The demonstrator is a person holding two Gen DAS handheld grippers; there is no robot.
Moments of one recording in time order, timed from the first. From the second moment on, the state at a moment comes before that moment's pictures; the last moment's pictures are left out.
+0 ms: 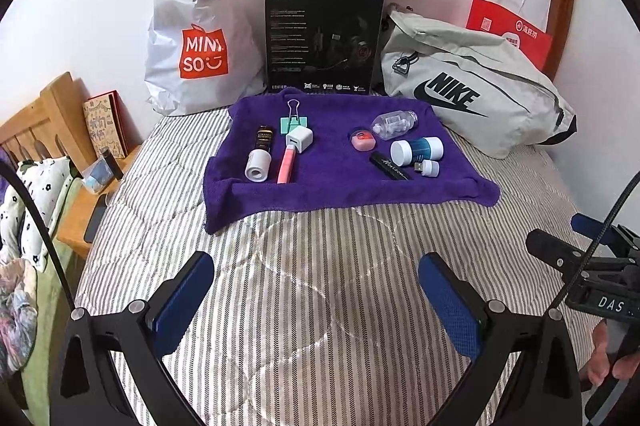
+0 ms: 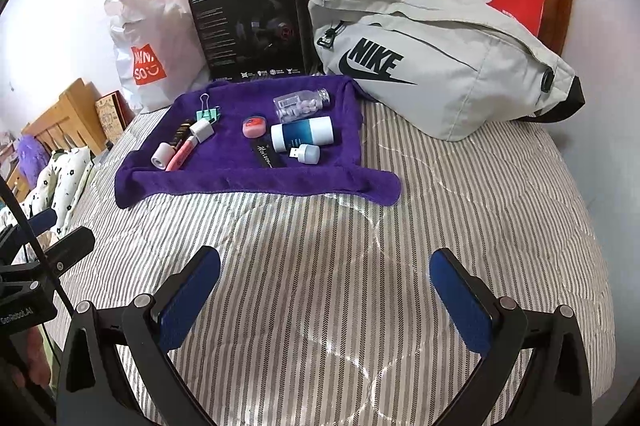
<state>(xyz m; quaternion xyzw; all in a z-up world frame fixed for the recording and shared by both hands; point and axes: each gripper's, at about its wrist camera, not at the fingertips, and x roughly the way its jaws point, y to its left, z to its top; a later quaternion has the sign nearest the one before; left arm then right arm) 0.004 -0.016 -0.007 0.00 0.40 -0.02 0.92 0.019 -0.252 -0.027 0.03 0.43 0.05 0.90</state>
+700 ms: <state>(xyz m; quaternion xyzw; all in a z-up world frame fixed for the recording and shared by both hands) 0.003 -0.014 -0.006 0.00 0.40 -0.02 0.92 0.017 -0.239 -0.027 0.03 0.44 0.07 0.90</state>
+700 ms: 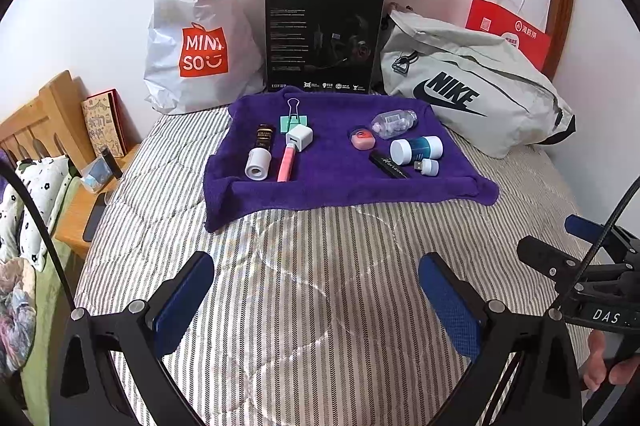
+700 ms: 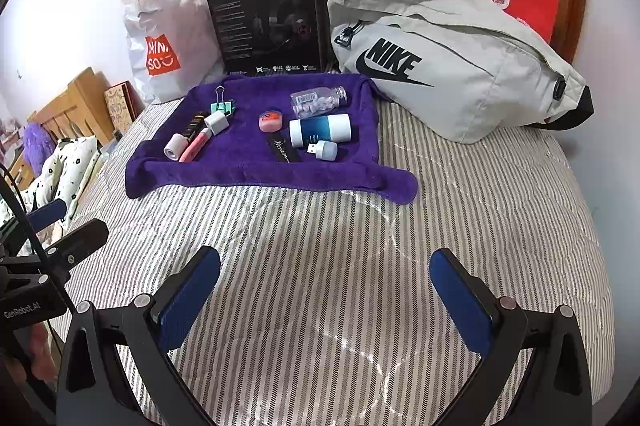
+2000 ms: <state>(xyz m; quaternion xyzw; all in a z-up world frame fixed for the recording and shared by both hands) 0.005 -0.014 -0.005 0.00 0.40 -0.02 0.92 0.016 -0.238 -0.025 0.03 0.44 0.07 0.90</state>
